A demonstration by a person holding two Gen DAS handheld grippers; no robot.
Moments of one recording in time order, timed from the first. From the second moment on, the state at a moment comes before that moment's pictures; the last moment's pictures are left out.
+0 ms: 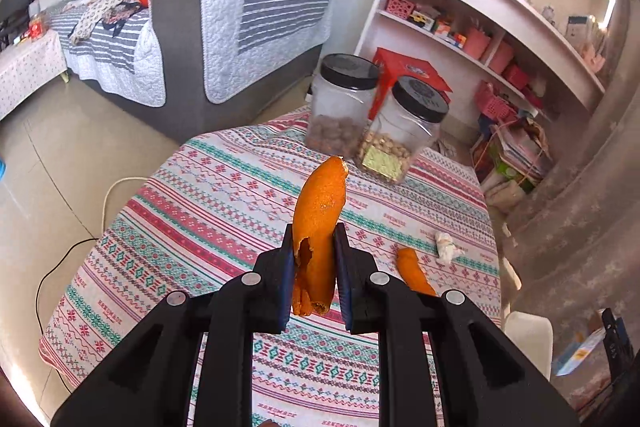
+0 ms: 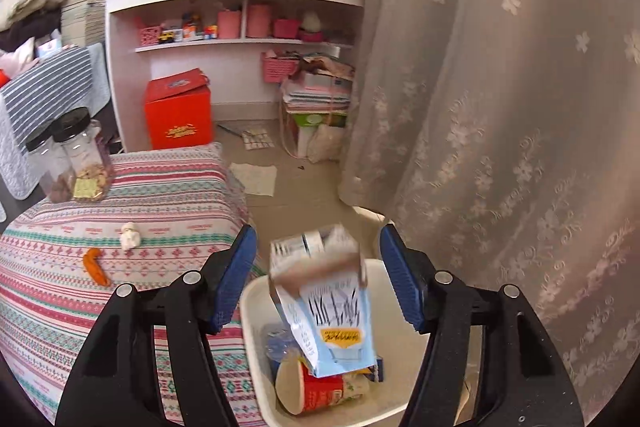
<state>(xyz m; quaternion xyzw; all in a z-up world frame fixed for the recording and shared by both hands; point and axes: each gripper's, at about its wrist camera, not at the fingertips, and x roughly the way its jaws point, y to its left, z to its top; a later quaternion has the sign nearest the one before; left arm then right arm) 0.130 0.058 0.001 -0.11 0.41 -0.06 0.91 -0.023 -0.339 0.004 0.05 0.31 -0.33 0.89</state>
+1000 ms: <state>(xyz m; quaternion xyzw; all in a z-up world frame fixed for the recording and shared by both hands) 0.073 -0.289 -0.013 -0.04 0.49 -0.41 0.77 -0.120 -0.431 0.031 0.20 0.22 -0.42 0.86</state>
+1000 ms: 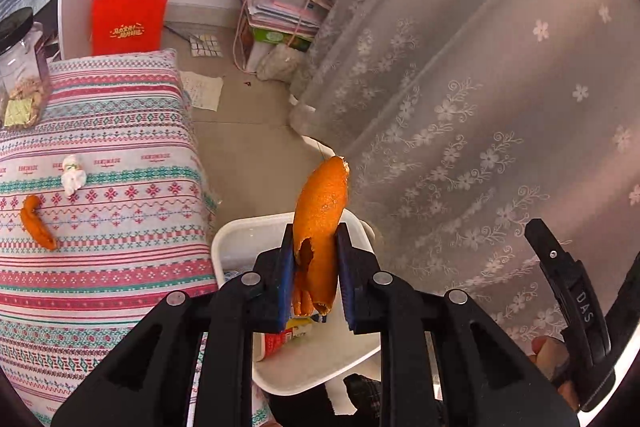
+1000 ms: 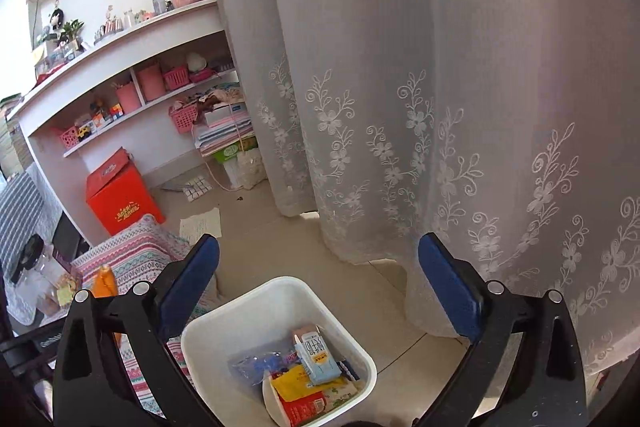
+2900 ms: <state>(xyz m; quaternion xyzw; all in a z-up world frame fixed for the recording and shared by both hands) 0.136 0.049 -0.021 -0.13 0.46 -0.05 0.87 0.075 -0.266 -0.029 0.08 0.43 -0.18 0.88</state>
